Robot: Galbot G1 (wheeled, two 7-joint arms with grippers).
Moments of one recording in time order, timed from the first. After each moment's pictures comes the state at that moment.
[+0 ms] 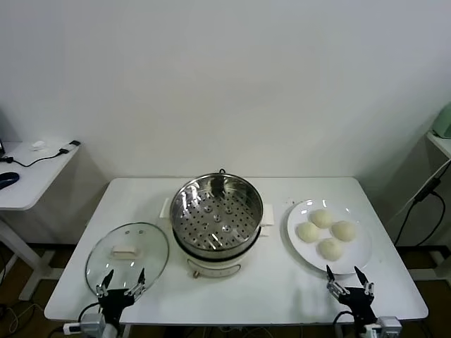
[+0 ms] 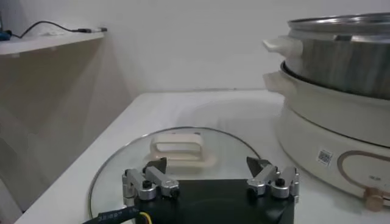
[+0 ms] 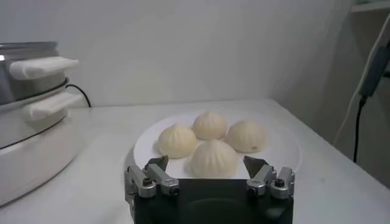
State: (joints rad) left arm 1.67 -1.43 -0.66 -1.95 -0.16 0.17 -0.02; right arm -1.58 1.15 0.64 1.87 0.41 -0.09 0.04
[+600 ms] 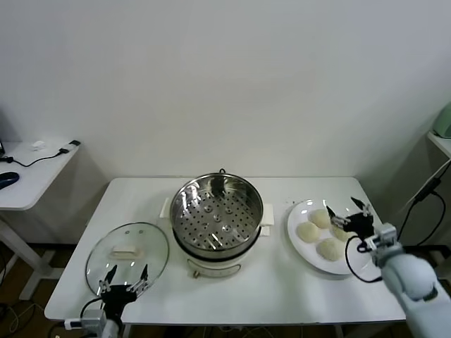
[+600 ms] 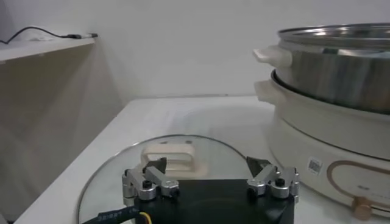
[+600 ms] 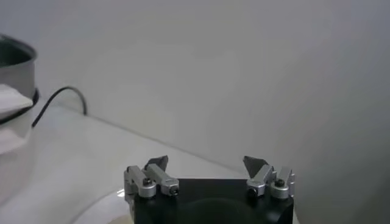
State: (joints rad) left arm 1.66 -1.41 -0.65 -1.95 -0.17 0.17 0.00; right arm -0.90 0.65 0.26 1.56 0.32 -0.26 -0.37
